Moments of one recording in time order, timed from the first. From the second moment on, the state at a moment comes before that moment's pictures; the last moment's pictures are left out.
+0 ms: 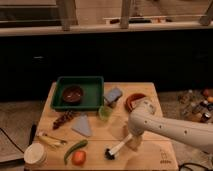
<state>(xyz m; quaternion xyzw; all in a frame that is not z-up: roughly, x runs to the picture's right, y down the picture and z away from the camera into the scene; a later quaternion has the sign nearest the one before) 0.160 0.267 0.815 -0.30 -0.06 -0.11 0.95</state>
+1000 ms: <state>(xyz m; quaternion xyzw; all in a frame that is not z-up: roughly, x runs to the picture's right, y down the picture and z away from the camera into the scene) 0.162 0.265 0.811 -0.30 -0.07 -0.10 0.95</state>
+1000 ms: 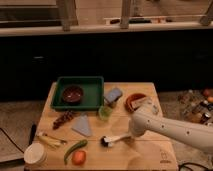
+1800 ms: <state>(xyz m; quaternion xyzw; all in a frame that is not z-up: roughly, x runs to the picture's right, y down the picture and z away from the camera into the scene) 0.168 0.228 0.775 -0.24 -0.03 -0.08 0.97</state>
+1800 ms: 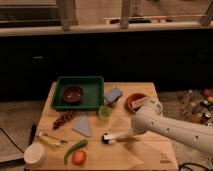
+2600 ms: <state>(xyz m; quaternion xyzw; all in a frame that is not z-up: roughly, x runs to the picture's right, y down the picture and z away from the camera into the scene) 0.158 0.248 0.767 -0.27 -0.03 -0.14 0.95</state>
